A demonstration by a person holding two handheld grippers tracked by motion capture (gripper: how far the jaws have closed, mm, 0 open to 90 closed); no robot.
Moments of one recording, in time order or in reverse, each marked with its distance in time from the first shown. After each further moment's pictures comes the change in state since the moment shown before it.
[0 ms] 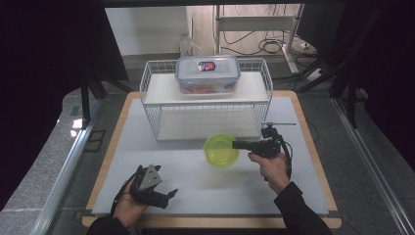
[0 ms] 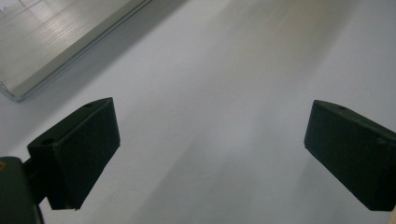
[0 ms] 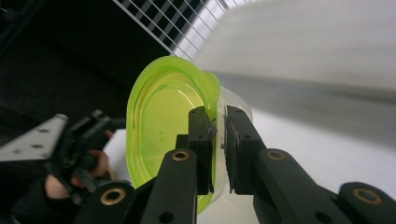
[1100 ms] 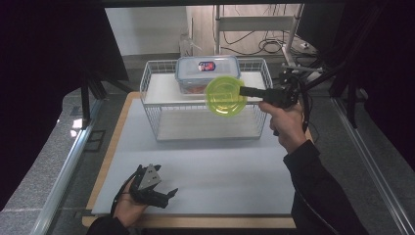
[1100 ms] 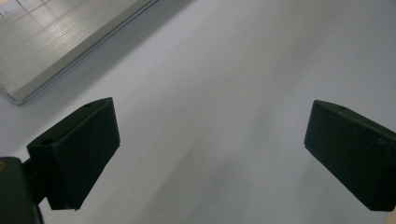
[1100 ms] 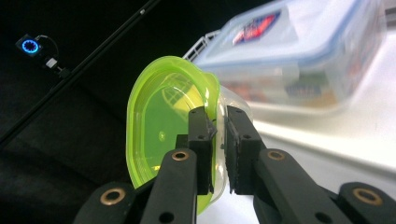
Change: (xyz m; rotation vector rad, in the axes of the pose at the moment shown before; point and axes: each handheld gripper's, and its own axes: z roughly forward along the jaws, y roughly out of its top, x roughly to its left) left arm 0.001 0.001 -0.001 -0.011 -0.005 -0.003; right arm 0.080 0.127 -0.059 -0.182 0.039 -0.093
